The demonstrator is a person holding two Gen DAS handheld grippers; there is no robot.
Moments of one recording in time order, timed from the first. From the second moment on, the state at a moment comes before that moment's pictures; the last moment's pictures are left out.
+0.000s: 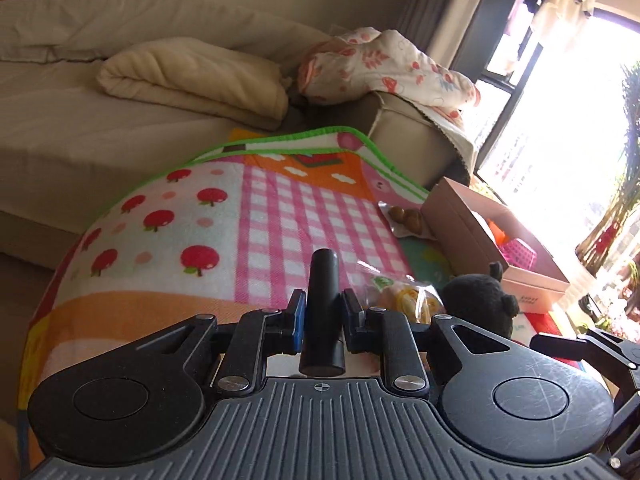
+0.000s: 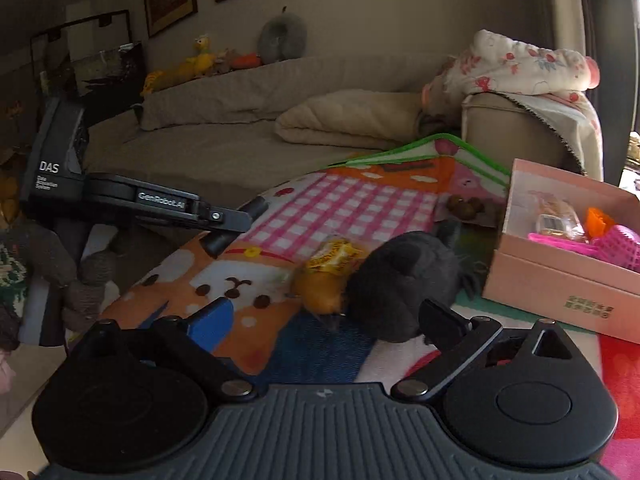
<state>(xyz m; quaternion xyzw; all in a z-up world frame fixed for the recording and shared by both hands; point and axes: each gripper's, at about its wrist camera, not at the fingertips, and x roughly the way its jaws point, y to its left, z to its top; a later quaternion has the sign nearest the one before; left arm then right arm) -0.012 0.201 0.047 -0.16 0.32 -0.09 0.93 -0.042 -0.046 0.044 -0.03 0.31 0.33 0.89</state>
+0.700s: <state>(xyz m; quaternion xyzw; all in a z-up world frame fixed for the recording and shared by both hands) -0.074 0.203 0.033 -0.18 0.31 -0.08 0.93 0.000 0.032 0.020 -0.11 0.37 0.22 0.90</state>
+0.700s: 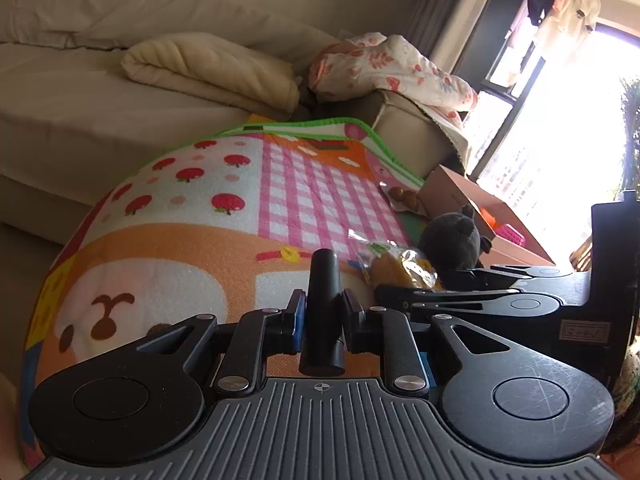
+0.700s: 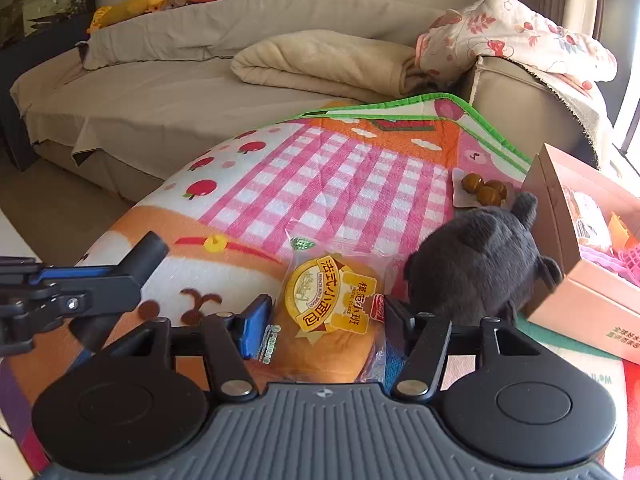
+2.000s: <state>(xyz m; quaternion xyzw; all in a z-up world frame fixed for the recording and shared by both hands) 0.137 -0.083 0.049 -0.02 0.36 -0.14 0.92 -0.107 -0.245 0.029 0.06 0.26 0.06 0.96</state>
